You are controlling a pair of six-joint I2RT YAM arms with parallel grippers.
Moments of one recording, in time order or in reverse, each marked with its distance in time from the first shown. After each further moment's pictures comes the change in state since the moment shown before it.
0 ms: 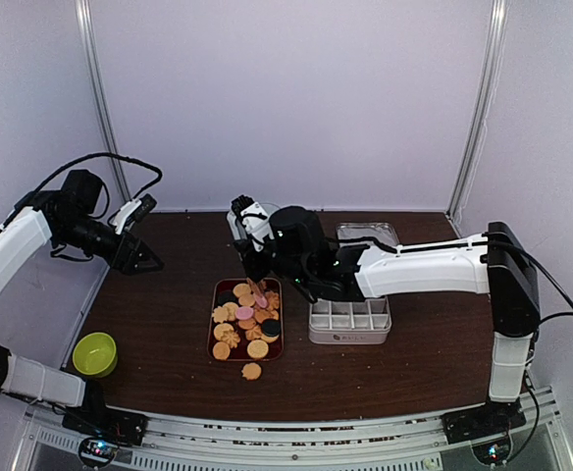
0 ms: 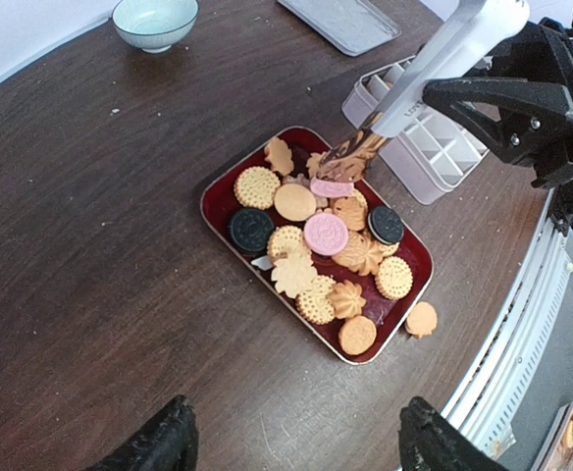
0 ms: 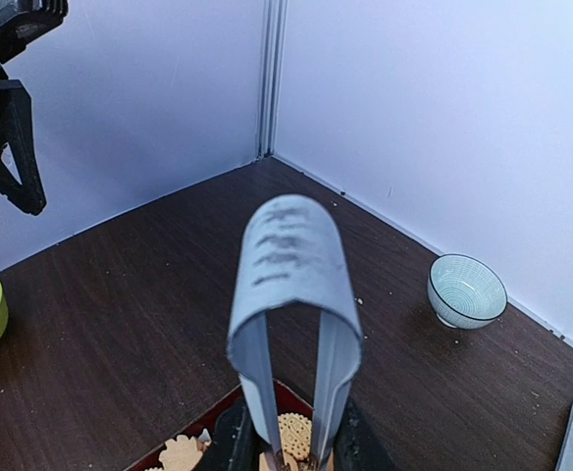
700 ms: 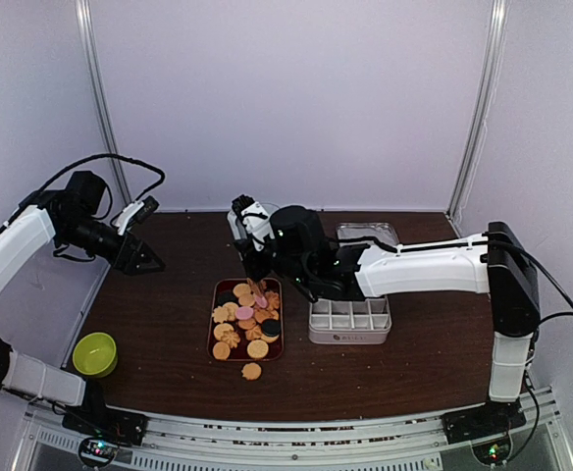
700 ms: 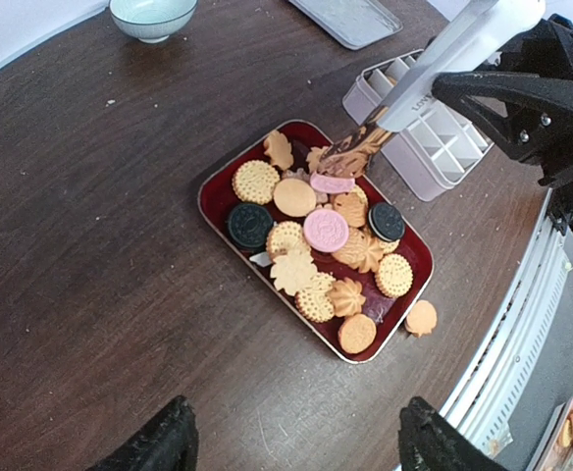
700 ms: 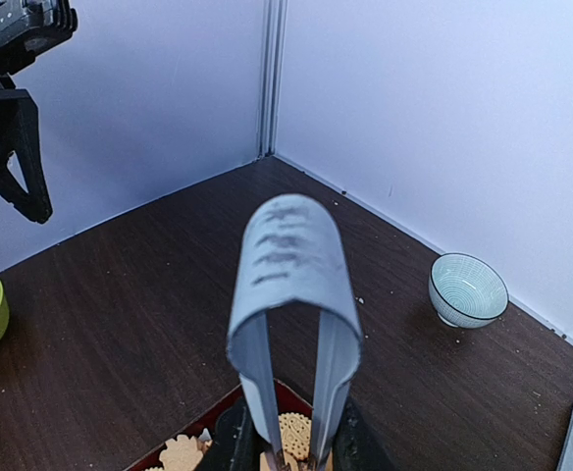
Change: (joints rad) left arm 0.000 0.027 0.000 0.000 0.004 -0.001; right arm -0.006 0.000 0.000 -0.003 -0.008 0.005
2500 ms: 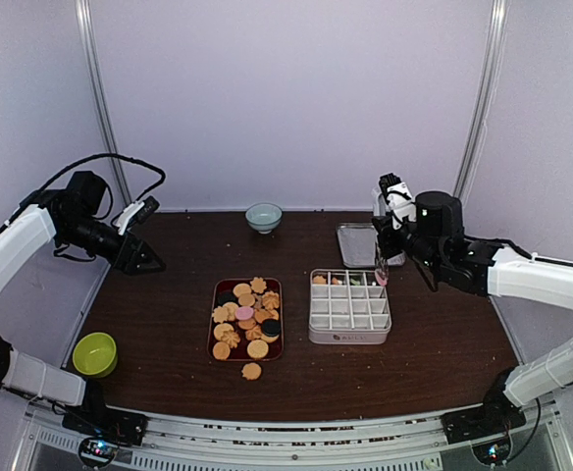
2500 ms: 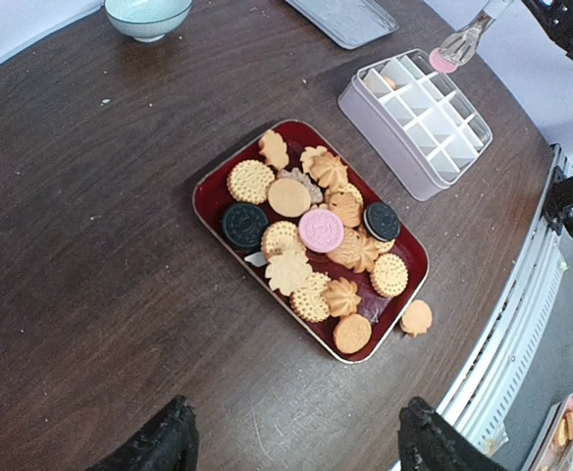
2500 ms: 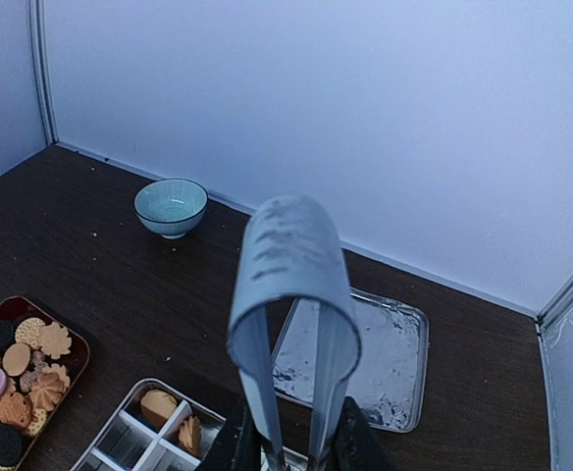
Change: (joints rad) left arm 0.000 0.007 0.003 -0.007 0.012 0.000; right arm -0.357 -0.679 -0.595 -0.101 0.085 -0.035
